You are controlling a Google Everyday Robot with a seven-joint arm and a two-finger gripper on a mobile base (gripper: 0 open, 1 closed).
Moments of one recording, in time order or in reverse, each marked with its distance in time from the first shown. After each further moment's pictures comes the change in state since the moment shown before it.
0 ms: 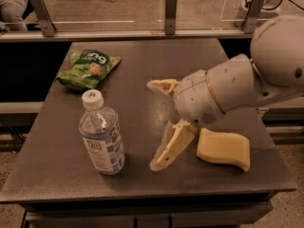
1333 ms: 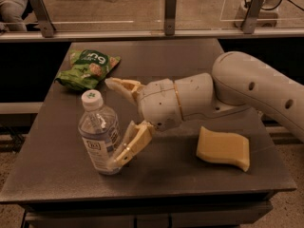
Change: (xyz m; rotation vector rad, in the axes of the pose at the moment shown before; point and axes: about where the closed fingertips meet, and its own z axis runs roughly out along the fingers) arm -0.067 0.002 0.056 -0.077 -0.437 -0.048
